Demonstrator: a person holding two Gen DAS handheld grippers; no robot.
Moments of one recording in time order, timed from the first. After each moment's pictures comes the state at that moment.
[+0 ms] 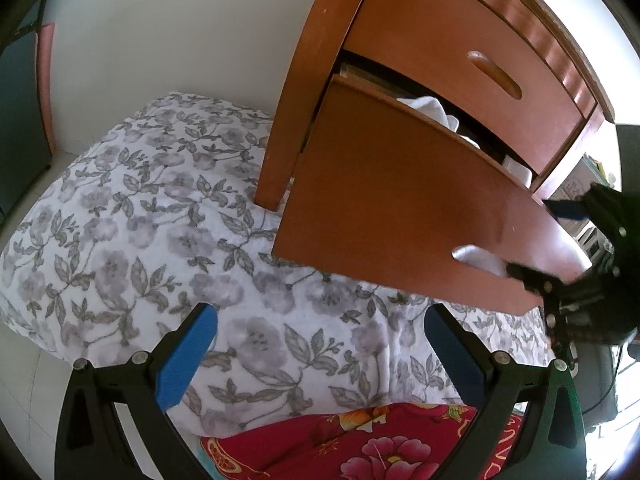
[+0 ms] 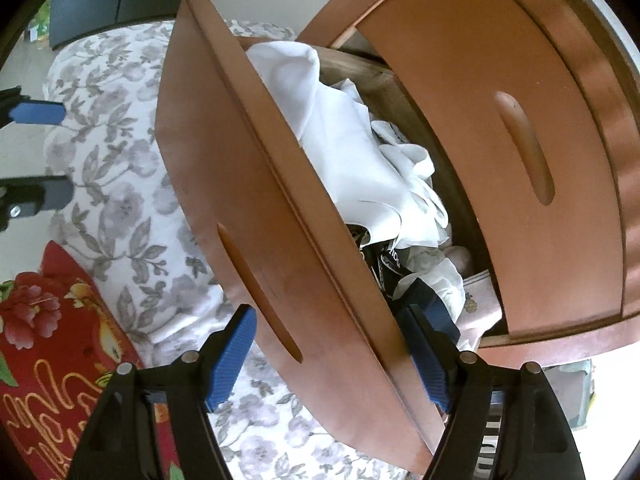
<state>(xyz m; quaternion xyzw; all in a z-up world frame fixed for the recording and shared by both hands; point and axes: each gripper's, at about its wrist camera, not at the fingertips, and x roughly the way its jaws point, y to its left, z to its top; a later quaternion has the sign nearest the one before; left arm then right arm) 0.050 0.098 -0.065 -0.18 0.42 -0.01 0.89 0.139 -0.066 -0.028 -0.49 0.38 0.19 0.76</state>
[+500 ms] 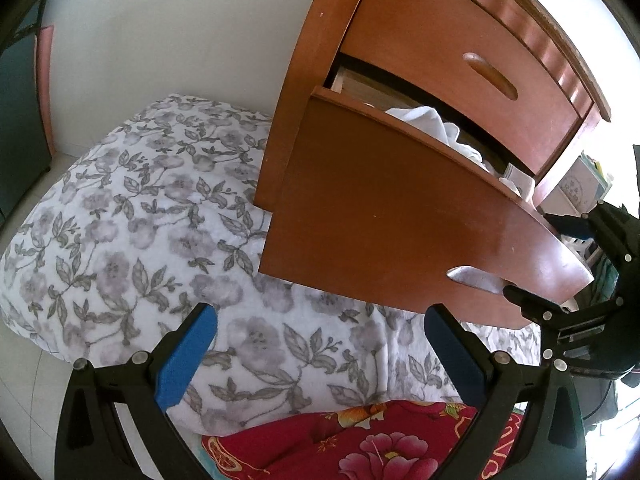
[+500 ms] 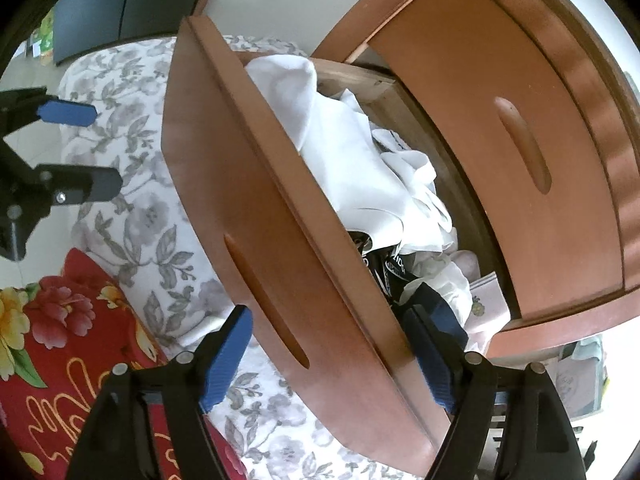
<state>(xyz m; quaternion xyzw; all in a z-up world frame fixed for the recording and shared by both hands) 0.045 0.097 -0.061 -0.18 0.41 -0.02 0.89 0.113 -0.068 -0.024 -0.46 0.37 0.20 0.78</state>
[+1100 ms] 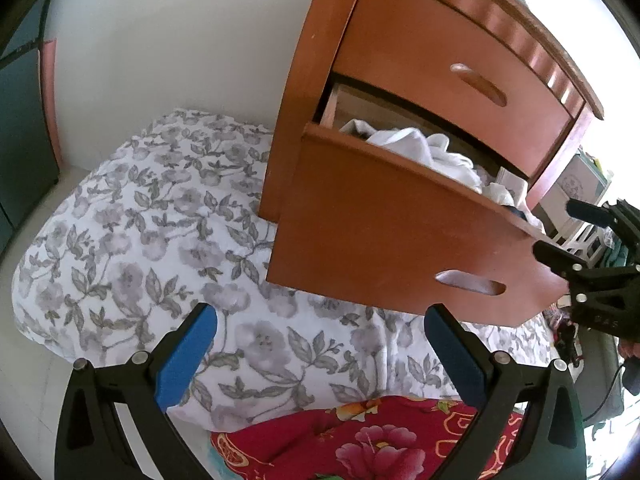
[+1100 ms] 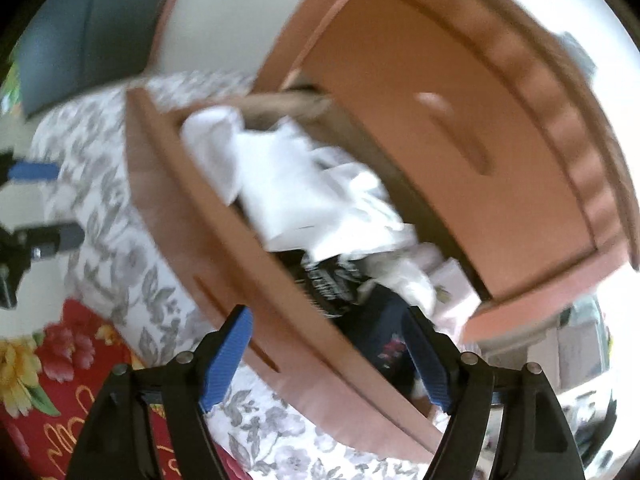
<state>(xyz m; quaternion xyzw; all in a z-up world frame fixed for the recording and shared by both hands) 0.034 0.089 -0.034 -0.16 0.40 0.00 0.90 0.116 -0.097 0.024 -0.36 0.35 0.14 0.85</state>
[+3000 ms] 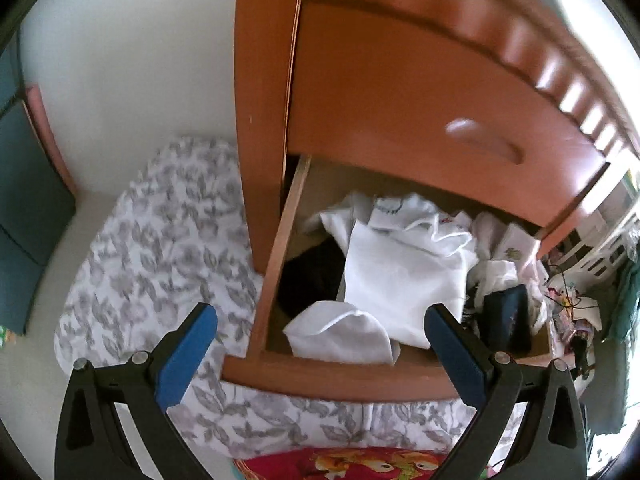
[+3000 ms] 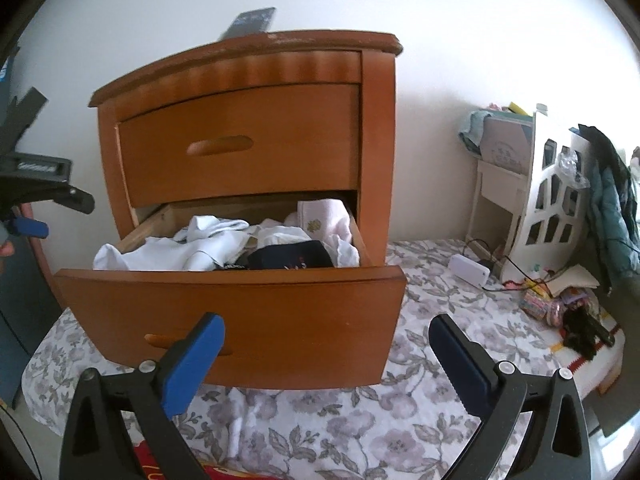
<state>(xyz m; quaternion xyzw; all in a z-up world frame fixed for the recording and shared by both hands) 0.170 0.064 0.054 -0.10 0.48 0.03 0.87 0.042 -0.219 0.006 0.01 0.24 -0.04 0.97</state>
